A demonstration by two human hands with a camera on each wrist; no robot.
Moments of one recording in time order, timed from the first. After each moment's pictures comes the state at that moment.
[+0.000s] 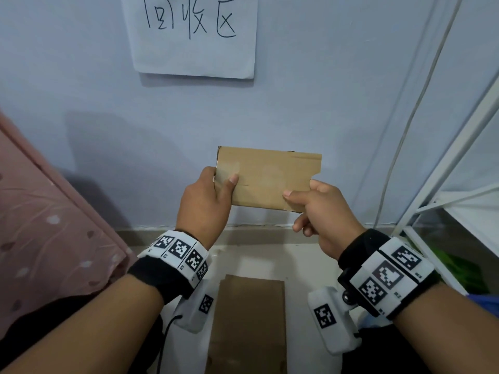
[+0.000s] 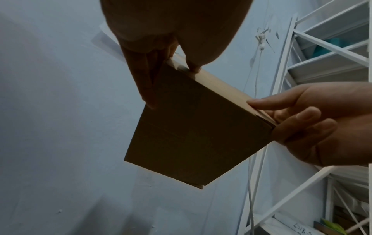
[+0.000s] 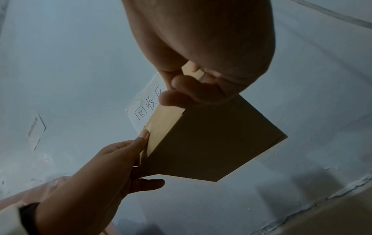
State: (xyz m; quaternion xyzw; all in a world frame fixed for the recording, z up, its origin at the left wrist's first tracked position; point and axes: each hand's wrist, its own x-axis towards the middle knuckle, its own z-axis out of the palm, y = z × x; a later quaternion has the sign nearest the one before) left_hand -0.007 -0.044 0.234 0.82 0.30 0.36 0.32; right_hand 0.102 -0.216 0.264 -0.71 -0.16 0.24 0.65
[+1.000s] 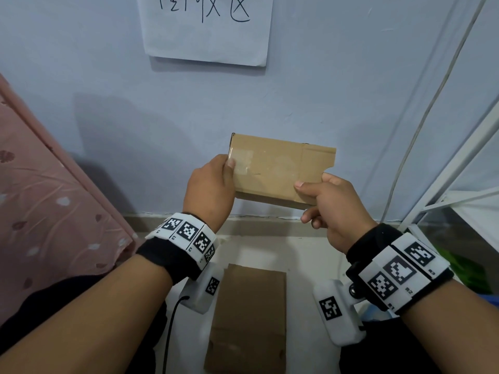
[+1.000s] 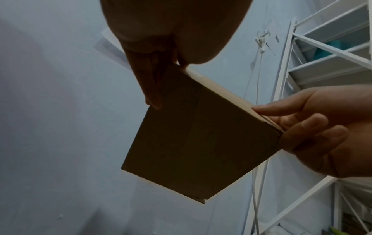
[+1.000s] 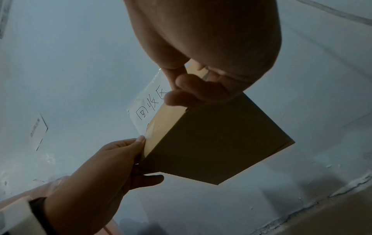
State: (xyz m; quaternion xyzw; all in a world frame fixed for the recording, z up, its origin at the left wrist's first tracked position) left_hand -0.009 -0.037 0.235 0.83 0.28 0.37 0.32; right_hand 0.098 -0.216 0.266 -0.71 -0.14 0.24 0.65
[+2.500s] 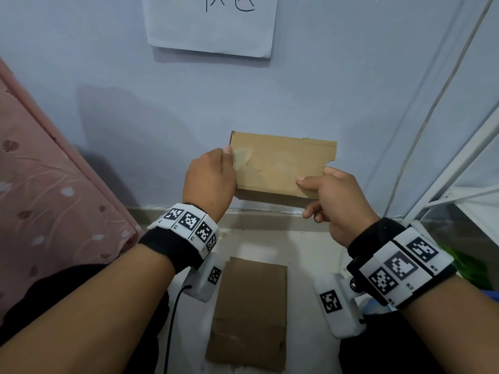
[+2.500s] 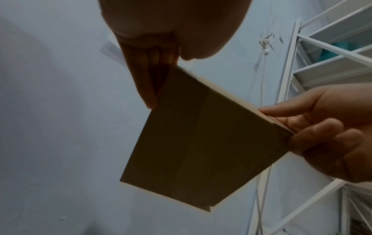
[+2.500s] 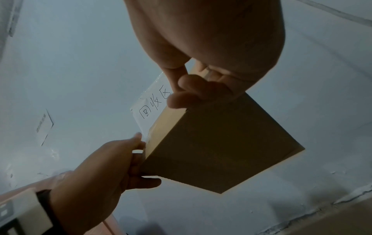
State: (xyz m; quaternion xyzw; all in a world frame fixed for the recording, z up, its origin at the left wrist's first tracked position) left_hand -0.012 -0.041 0.244 0.82 0.32 0.38 0.28; right_hand 0.093 -0.216 0.267 -0.72 -0.14 0.24 0.64
